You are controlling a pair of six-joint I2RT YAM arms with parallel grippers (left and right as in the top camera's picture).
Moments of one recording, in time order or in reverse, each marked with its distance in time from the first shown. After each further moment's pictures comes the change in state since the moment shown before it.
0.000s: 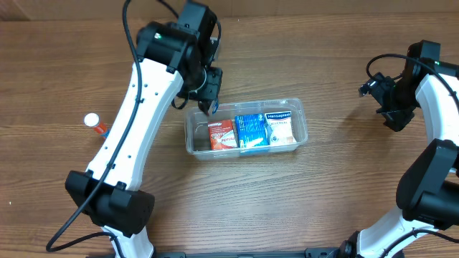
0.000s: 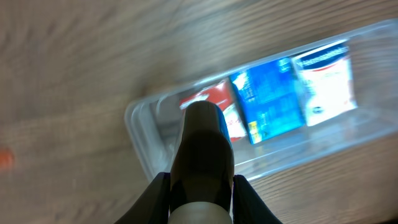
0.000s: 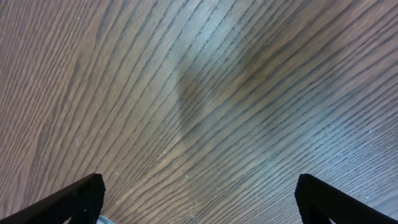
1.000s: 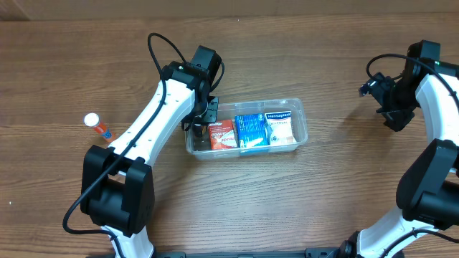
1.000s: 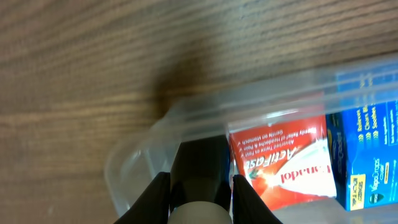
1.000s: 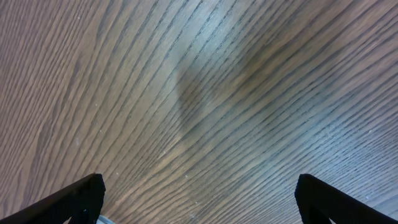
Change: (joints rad) left arm 0.000 0.000 -0.503 0.422 -0.128 -0.025; right arm 0.000 0.000 0.000 0.000 0.000 0.000
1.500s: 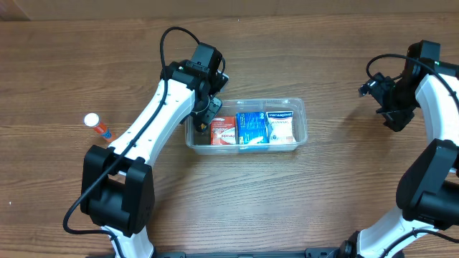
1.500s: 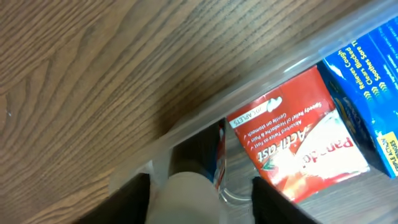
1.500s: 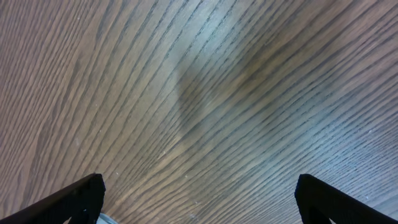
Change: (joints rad) left arm 0.000 0.000 -0.002 0.073 -0.006 0.431; right arm 0.000 0.000 0.000 0.000 0.000 -0.001
